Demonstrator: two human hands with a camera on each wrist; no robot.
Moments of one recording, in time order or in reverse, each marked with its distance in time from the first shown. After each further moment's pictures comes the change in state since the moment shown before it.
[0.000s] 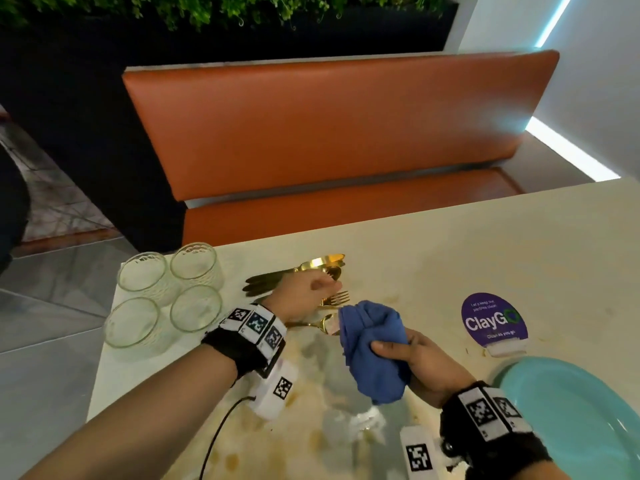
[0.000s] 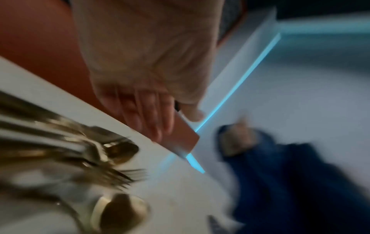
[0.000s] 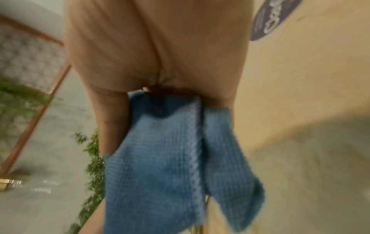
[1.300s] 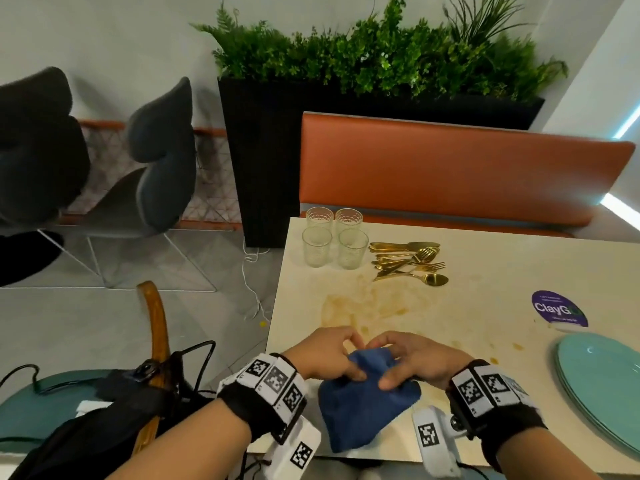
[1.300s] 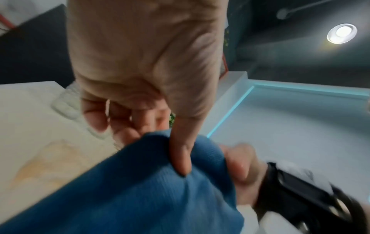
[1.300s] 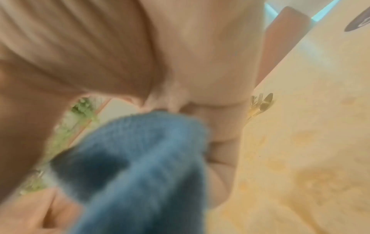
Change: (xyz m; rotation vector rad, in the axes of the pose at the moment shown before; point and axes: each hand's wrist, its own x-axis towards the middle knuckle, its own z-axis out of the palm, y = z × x) left_hand -0.365 -0.108 0.012 -0.088 -0.065 -0.042; right_hand -0.138 0.114 0.205 -0.806 -0.344 0.088
